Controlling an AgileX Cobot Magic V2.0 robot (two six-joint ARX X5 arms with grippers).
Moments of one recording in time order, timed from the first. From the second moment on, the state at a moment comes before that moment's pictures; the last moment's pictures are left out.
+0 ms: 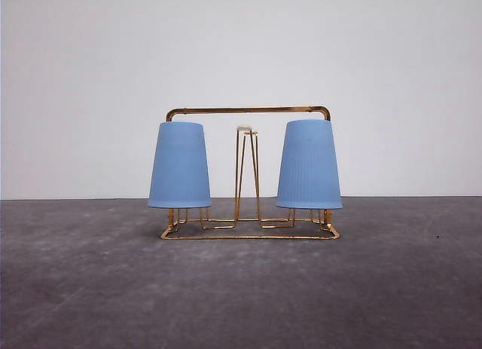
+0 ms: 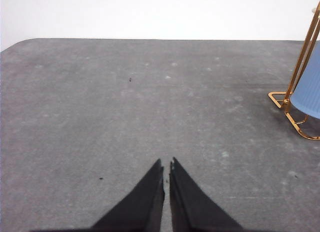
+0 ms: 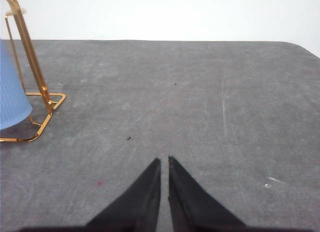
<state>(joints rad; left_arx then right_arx) -0.01 0.01 0.03 -0.18 0.00 0.00 0.04 0.00 0.02 -0.17 0.03 0.06</state>
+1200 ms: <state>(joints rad) -0.01 0.01 0.03 -0.18 0.00 0.00 0.04 0.00 0.02 -0.17 0.03 0.06</state>
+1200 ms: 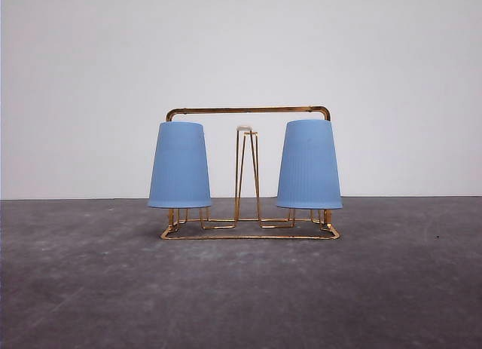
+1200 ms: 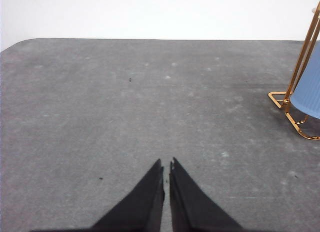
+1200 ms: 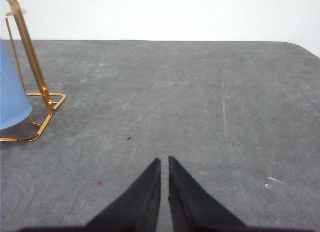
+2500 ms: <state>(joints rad) -0.01 0.01 0.03 -0.18 0.00 0.00 0.04 0.00 0.02 -0.17 0.03 0.06</state>
